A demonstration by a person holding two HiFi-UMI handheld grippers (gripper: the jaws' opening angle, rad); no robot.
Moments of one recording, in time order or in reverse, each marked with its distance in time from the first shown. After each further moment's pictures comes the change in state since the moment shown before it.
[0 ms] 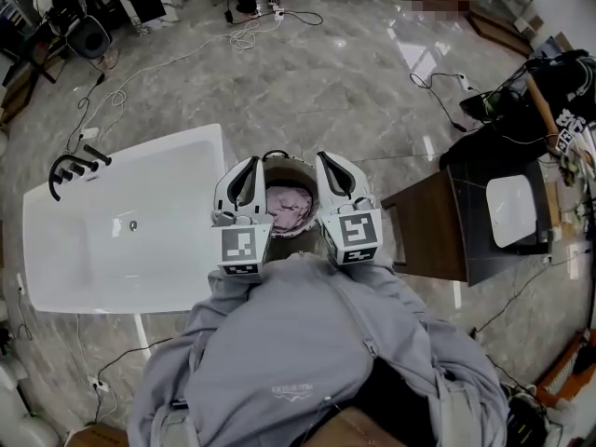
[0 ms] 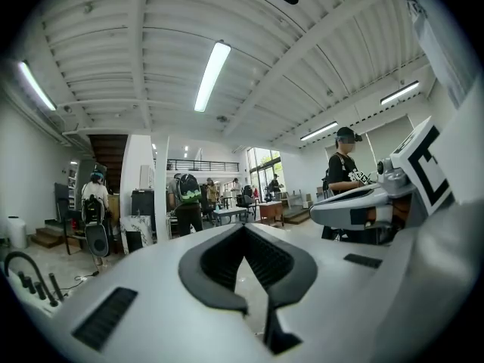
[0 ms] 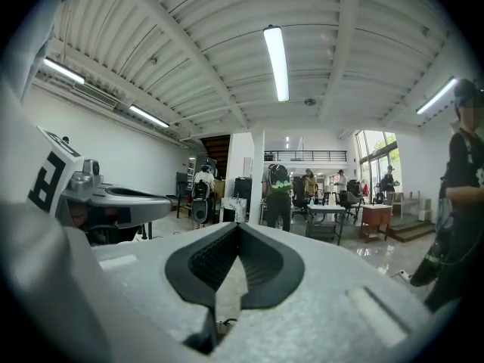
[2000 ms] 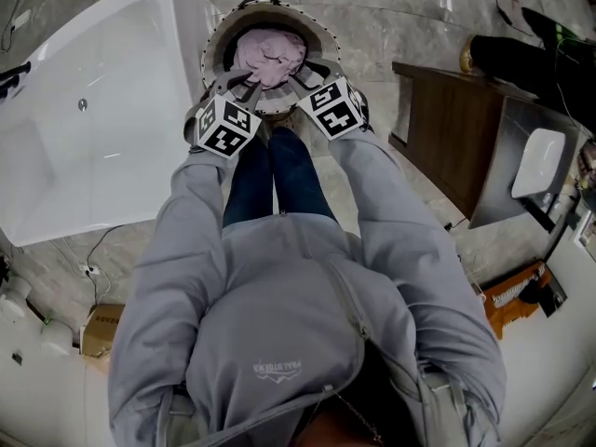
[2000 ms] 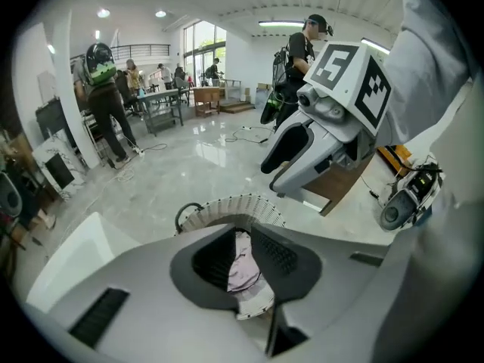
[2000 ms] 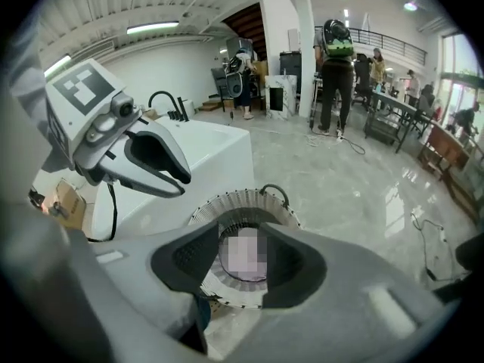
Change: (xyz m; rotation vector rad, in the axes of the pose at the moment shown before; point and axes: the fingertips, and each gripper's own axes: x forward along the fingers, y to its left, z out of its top) left arm 0.066 -0.041 -0.417 0.145 0.905 -0.545; right arm 0.106 0.022 -0.408 -0.018 0.873 0.459
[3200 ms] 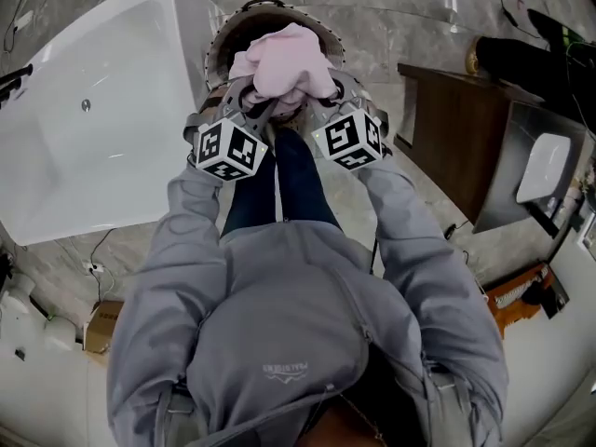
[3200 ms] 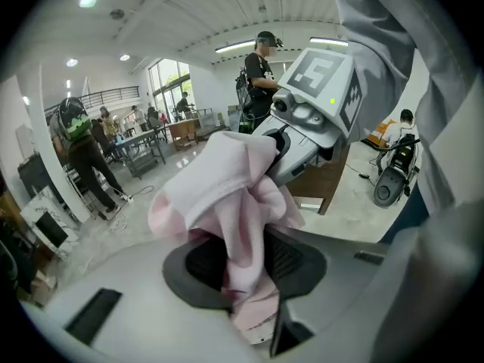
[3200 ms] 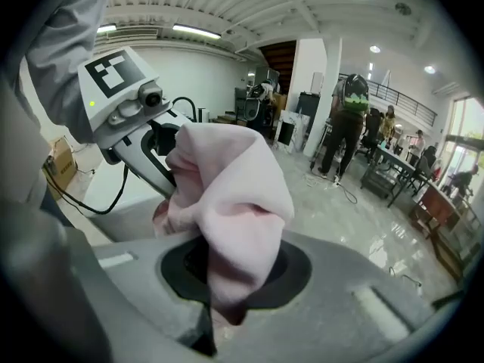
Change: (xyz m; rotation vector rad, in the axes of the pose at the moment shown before) left arm -0.034 -0.021 0.052 0.282 -0.182 -0.006; right arm -0.054 0.004 0.032 -0.253 -0.162 -0.101
